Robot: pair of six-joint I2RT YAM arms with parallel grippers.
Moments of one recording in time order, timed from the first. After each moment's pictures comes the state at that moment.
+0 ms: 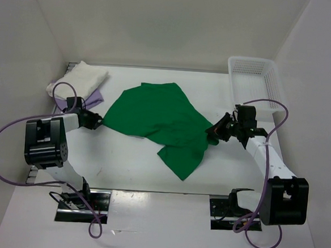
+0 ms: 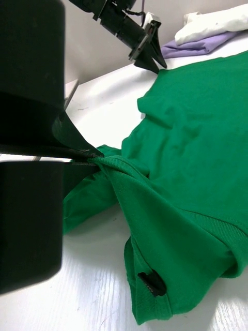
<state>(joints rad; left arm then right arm) 0.24 1.67 0.80 -0.07 0.19 -1.05 0.04 1.21 0.76 -0.38 -0.46 0.75</state>
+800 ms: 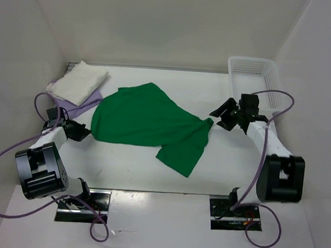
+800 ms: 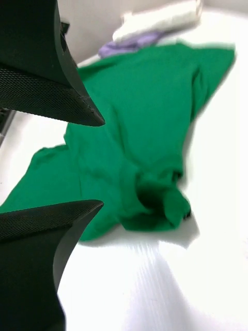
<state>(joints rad) 0.44 1.36 0.65 -0.25 0.28 -0.89 -0.01 1.47 0.94 -0.32 -0.33 0.79</state>
